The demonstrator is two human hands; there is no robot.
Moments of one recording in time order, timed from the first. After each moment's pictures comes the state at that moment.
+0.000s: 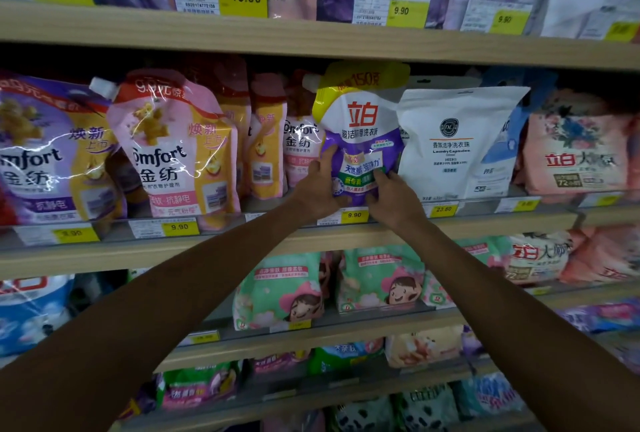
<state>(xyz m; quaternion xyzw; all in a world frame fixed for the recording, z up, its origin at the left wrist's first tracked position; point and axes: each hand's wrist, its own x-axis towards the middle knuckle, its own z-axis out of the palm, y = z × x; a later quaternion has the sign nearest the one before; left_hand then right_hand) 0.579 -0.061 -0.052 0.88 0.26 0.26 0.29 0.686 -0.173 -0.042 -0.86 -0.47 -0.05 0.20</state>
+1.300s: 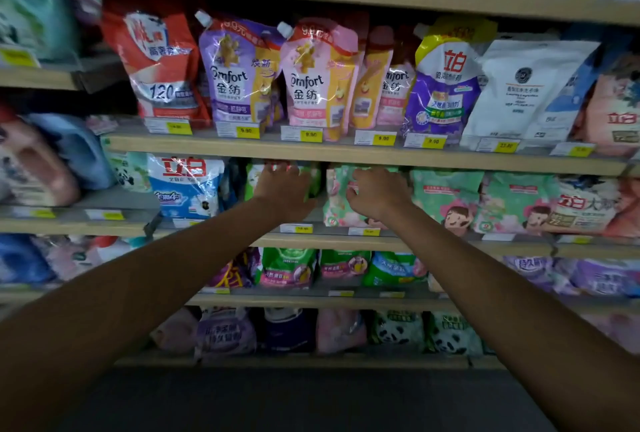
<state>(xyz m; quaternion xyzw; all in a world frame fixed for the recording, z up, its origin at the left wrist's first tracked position) 0.266 -0.172 -0.077 0.91 0.41 0.02 -0.12 0.422 -0.248 -0.072 -0.79 -0.60 -0.09 0.06</state>
